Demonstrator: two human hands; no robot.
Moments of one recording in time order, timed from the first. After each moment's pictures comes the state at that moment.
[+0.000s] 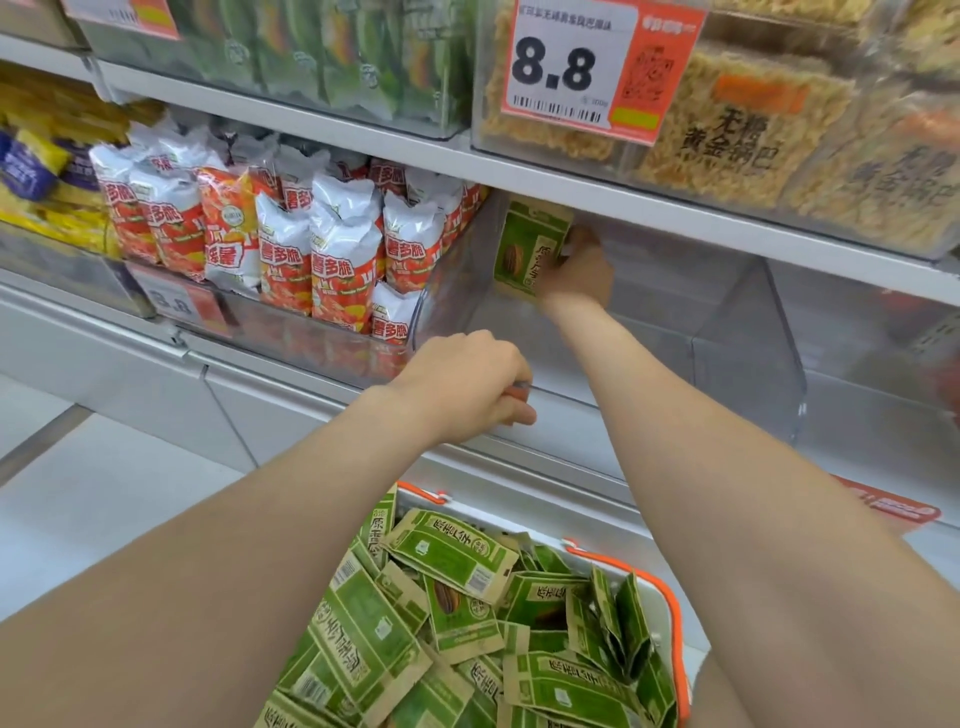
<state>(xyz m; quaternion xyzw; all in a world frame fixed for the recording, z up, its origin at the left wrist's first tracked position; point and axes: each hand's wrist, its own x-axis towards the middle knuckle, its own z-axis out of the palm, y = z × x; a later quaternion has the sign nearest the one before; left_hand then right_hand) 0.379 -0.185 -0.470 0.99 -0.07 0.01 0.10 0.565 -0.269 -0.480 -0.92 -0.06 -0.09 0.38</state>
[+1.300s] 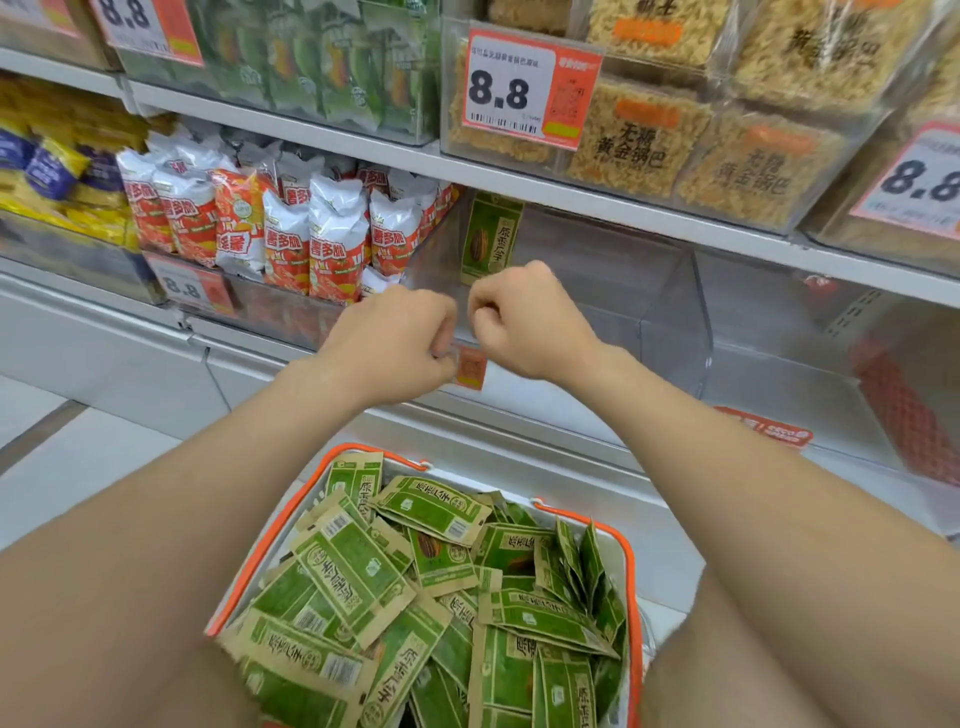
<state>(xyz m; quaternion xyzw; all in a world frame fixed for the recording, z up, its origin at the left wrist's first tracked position) 0.314 -0.178 -0.438 0.98 0.01 0.12 0.13 0.421 -0.334 -0.430 -0.85 -0.48 -0.13 0.19</state>
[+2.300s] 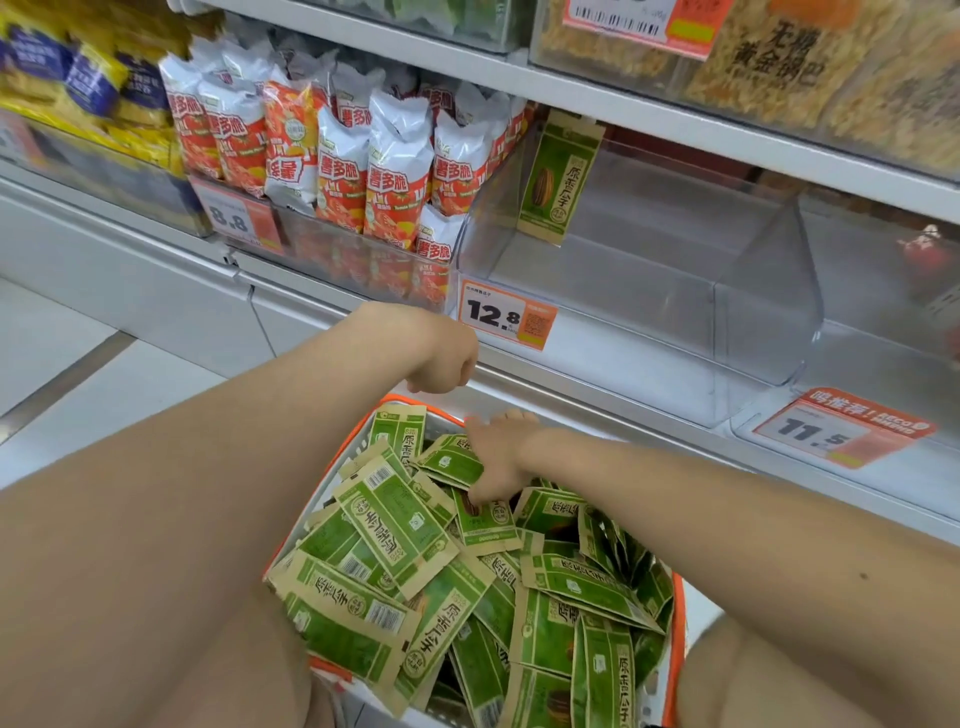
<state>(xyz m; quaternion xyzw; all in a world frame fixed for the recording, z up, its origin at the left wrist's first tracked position) 0.333 -0.151 -0.487 0.95 0.00 -0.30 0.02 0.360 -0.300 -0.594 -0.83 -0.43 0.30 -0.18</state>
